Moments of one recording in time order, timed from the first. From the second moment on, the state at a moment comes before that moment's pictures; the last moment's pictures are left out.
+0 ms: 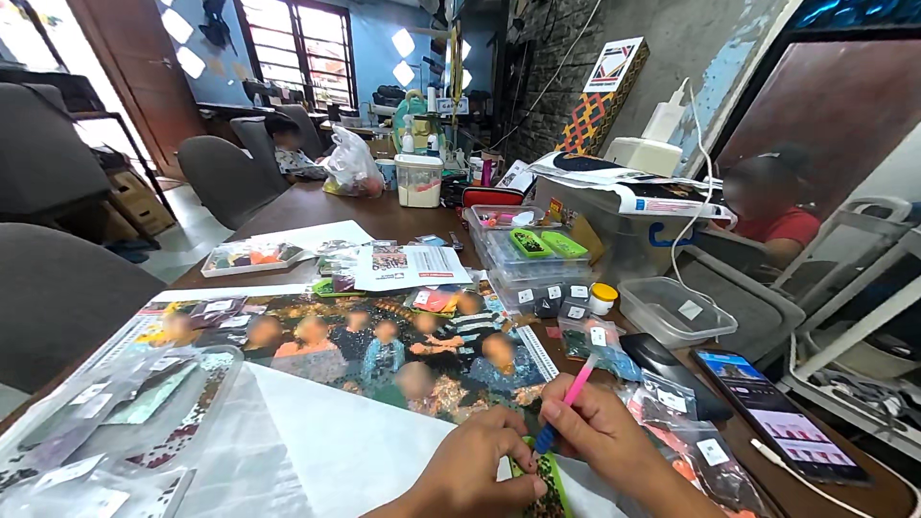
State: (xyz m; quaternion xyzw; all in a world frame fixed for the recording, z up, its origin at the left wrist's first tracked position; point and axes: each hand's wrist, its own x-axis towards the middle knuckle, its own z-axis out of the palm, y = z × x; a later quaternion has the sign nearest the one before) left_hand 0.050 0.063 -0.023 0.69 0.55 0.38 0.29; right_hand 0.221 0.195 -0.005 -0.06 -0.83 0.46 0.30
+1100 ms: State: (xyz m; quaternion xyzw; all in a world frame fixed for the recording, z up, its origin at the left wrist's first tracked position) left_hand 0.049 0.044 -0.027 0.77 0.50 0.35 0.17; right_hand 0.234 0.213 0.009 -0.15 -0.80 0.44 0.38
